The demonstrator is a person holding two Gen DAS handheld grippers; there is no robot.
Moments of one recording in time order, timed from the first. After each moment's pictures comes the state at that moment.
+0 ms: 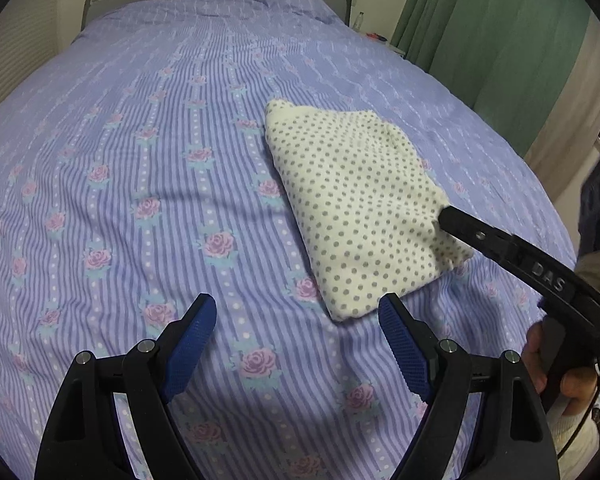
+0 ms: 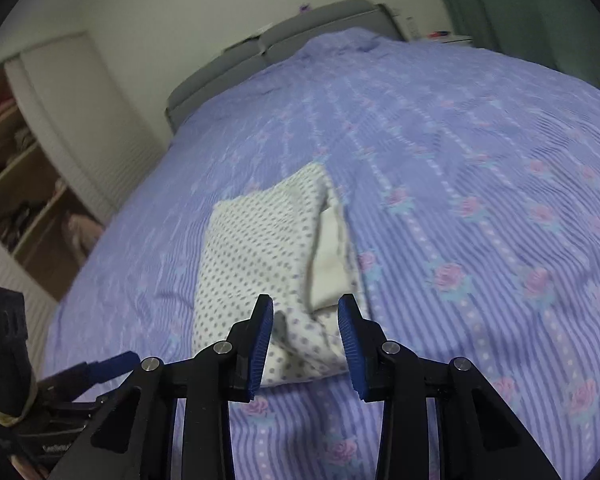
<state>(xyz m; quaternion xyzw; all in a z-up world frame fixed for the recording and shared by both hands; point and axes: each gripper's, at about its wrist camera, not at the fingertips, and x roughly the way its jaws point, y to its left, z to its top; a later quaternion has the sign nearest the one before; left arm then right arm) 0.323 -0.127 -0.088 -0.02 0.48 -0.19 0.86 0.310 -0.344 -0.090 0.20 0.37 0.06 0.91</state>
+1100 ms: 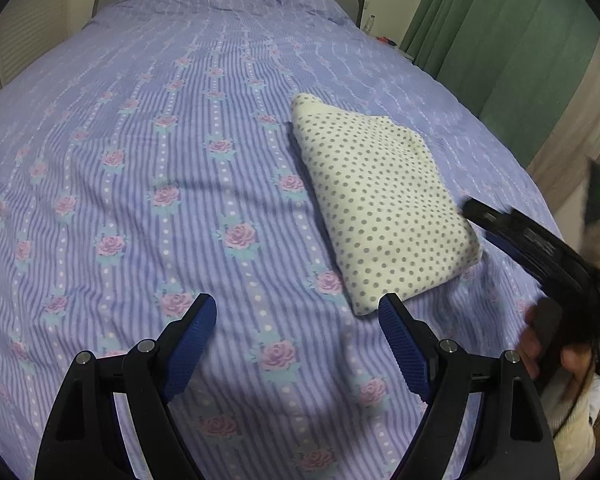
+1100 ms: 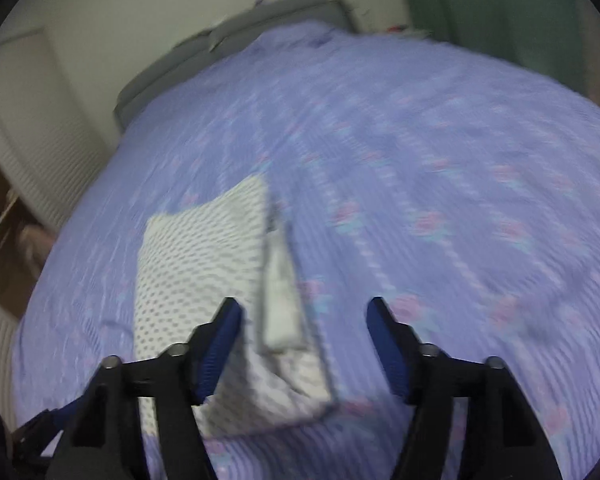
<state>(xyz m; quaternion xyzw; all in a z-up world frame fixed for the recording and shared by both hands) 0.325 -0.102 -0.091 -0.04 0.48 -0.18 0.86 0.316 -0.358 -0.088 0.20 0.38 -0.06 0.90</state>
